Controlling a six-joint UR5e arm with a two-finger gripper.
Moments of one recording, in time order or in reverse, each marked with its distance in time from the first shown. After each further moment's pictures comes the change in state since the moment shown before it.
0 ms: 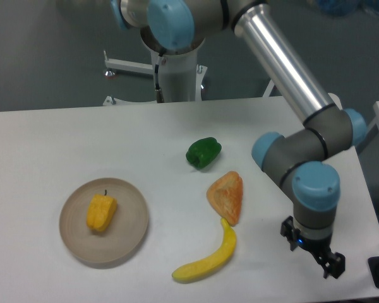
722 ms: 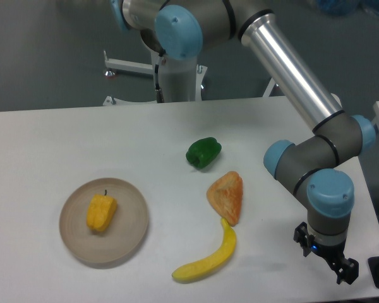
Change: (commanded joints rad) arm 0.064 -0.205 0.222 0.037 -0.005 0.123
